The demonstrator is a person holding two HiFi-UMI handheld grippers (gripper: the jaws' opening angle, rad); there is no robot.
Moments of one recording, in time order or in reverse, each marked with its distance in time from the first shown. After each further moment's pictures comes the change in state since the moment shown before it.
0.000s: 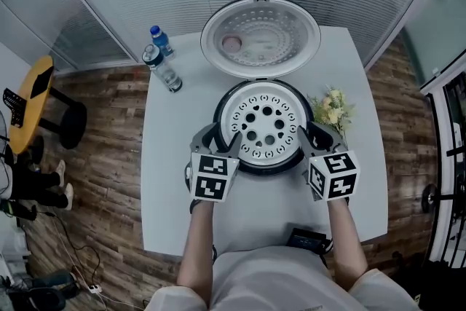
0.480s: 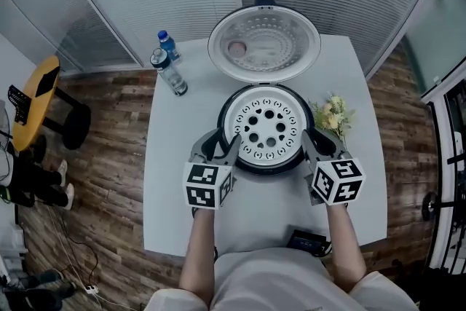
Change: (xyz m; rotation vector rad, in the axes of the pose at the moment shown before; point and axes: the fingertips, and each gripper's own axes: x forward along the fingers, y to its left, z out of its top) left arm -0.028 0.002 0.019 -0.164 -0.182 -0.044; right arm -0.014 -0.002 0.009 0.116 -0.093 0.017
